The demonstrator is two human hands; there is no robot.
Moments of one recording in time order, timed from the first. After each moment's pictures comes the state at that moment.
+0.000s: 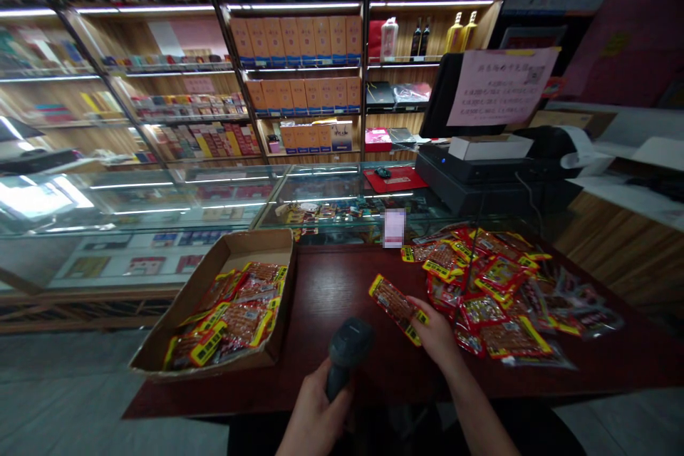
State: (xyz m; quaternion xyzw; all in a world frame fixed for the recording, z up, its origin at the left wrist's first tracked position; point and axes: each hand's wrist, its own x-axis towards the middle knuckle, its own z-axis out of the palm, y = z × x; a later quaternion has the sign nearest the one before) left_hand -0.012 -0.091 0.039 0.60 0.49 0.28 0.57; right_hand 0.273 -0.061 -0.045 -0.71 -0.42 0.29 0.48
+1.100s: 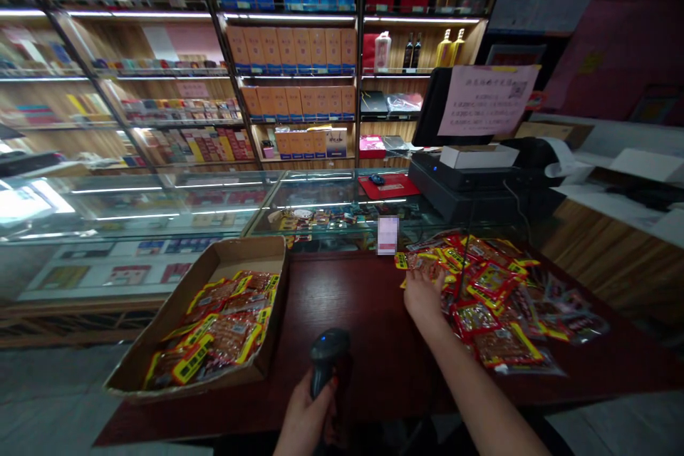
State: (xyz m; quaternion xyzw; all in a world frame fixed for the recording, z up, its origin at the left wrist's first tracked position) left_hand -0.010 -0.075 -0.017 0.44 0.55 0.35 0.62; right_hand 0.281 0.008 0.013 -0.83 -0.55 -0.08 0.06
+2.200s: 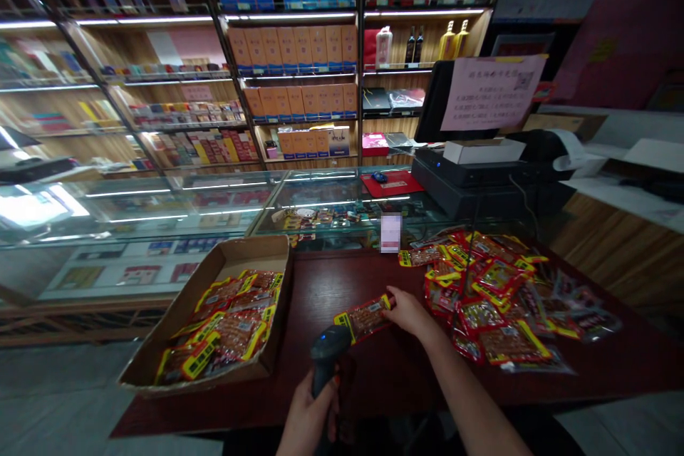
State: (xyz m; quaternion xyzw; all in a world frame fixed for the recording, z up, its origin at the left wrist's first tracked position) left_hand -0.015 -0.078 -0.022 0.44 0.54 0.37 0.62; right_hand 0.260 0.003 -0.013 -0.71 -0.55 0.30 0.31
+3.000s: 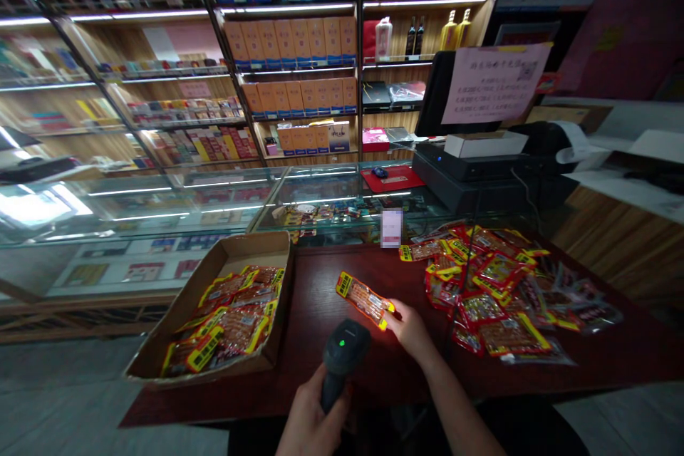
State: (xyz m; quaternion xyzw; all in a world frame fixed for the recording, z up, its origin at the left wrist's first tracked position) left_hand -0.011 -0.103 0.057 0.57 0.53 0.30 0.56; right_hand 0.229 -0.035 -0.045 -0.62 -0.48 0.37 0.51
